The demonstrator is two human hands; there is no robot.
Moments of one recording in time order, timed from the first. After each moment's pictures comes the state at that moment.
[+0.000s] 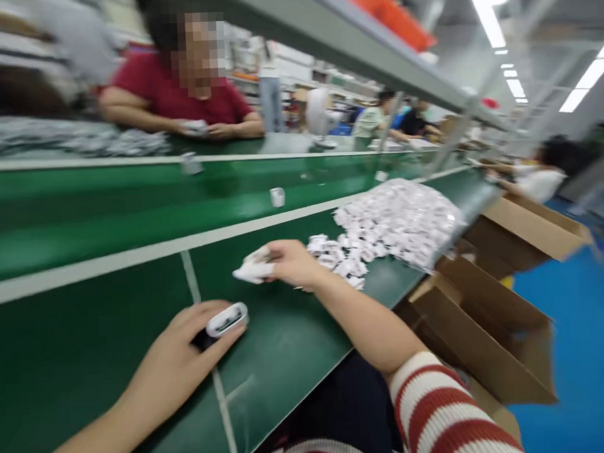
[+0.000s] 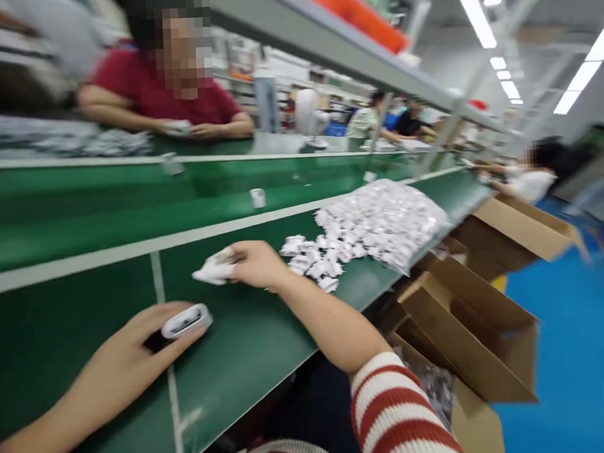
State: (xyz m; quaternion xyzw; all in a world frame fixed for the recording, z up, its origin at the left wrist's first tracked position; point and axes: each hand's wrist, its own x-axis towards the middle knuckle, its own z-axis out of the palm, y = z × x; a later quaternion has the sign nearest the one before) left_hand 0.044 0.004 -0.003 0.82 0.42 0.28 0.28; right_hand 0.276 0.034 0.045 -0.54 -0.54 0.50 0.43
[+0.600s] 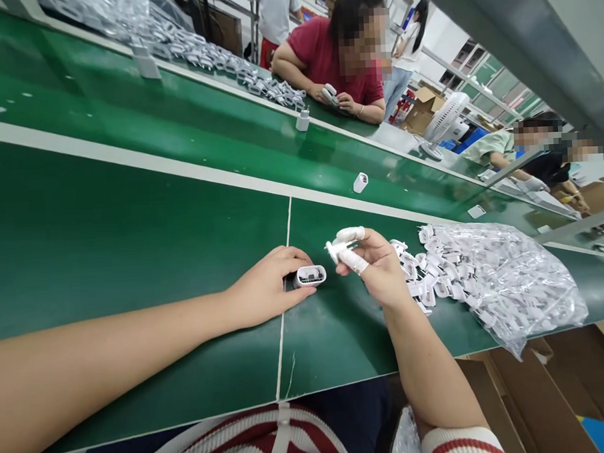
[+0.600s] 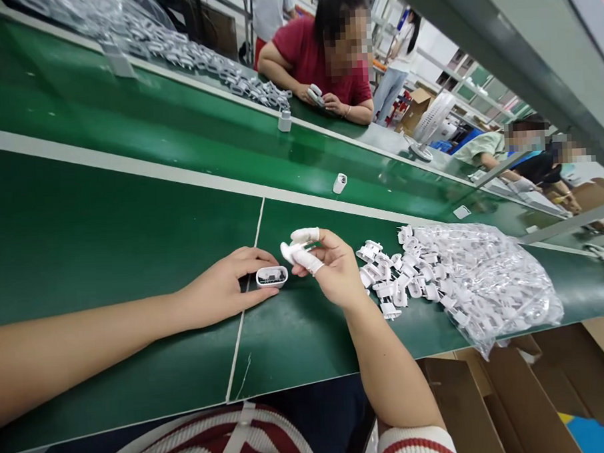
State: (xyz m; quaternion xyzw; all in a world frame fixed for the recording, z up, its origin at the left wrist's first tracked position) left_hand 0.037 0.008 -0.002 0.78 0.39 0.33 0.37; right_hand 0.257 0.022 0.060 -0.43 -0.61 0.51 0.43
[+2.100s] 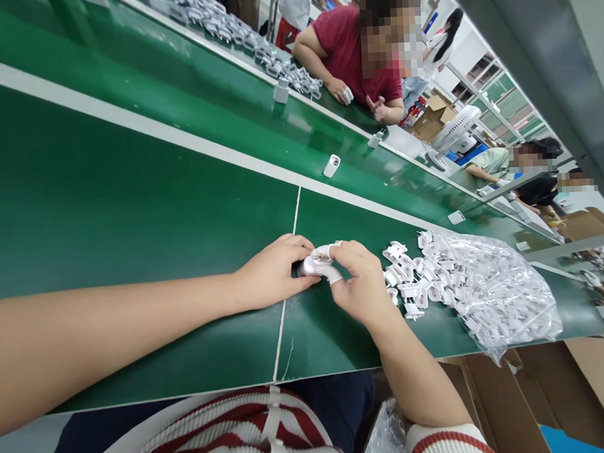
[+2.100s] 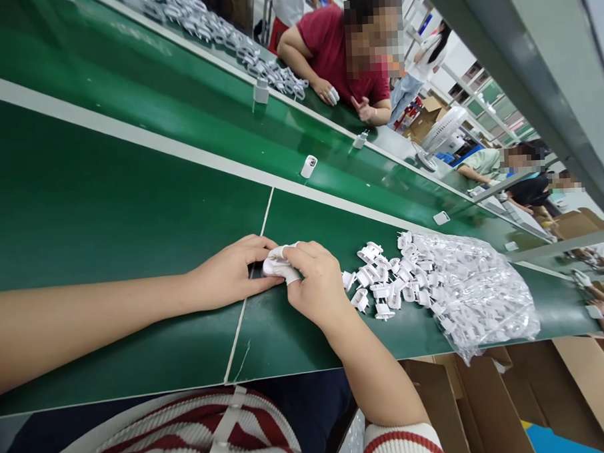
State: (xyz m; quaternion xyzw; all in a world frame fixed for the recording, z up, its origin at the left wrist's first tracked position) left_hand 0.042 0.010 -0.004 0.76 0.38 0.37 0.38; right_hand 0.238 0.003 0.053 -0.36 -0.89 0.04 0.27
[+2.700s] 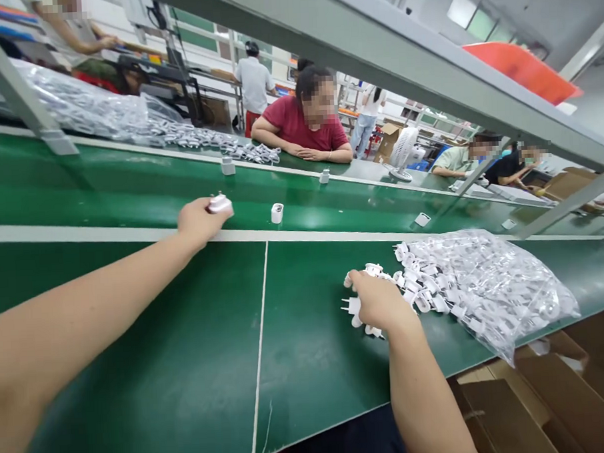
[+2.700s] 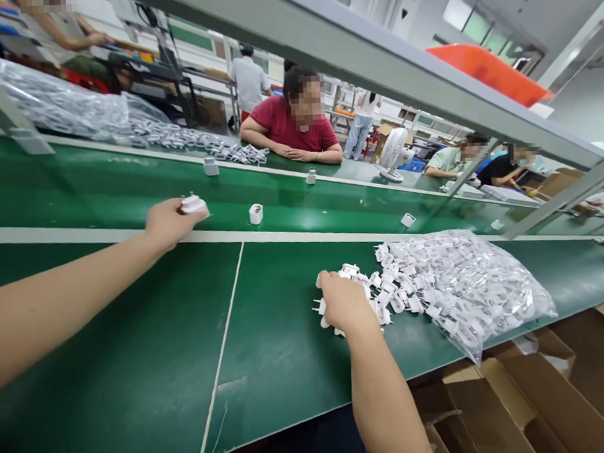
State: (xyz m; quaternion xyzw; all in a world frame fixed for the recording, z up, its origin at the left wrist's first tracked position) left_hand -0.035 0.192 0.027 0.53 0.71 0.42 0.19; right_hand 0.315 0.007 0.101 -0.68 -0.72 0.11 -0.10
